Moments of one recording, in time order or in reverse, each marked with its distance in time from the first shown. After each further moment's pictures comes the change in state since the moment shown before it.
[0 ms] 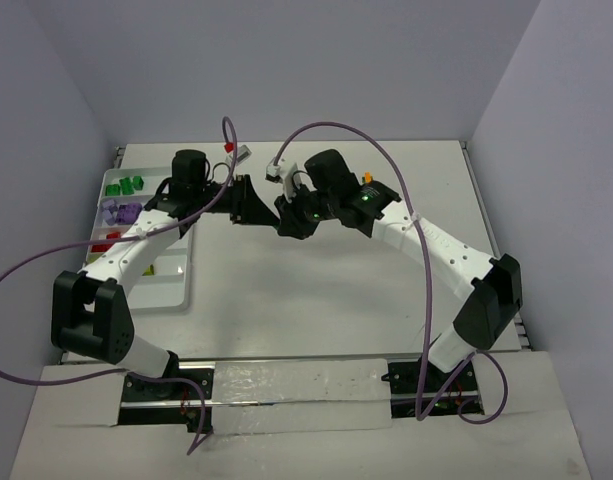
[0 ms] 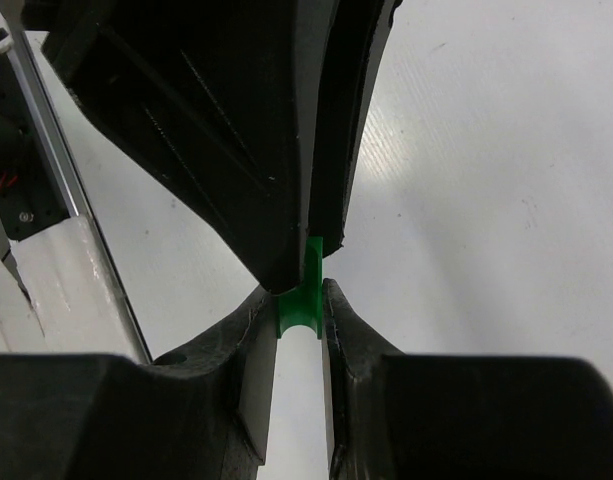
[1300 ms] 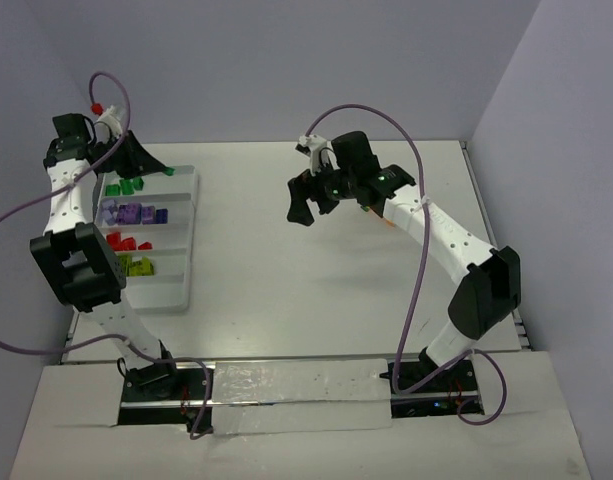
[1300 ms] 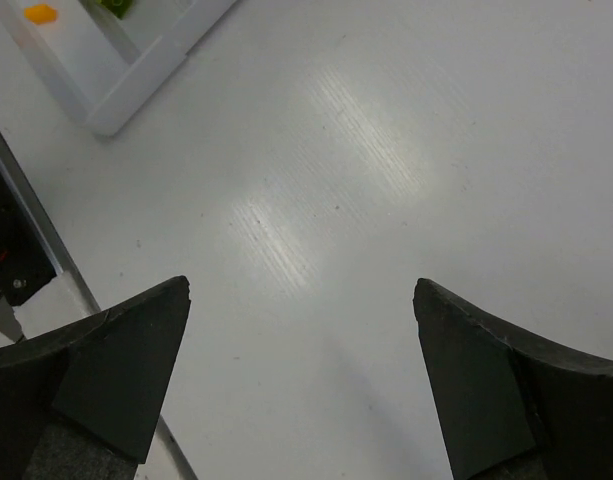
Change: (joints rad) left arm 0.623 0.394 0.619 -0.536 -0.282 0.494; right arm -0.191 0.045 0.022 0.020 -0.061 0.108
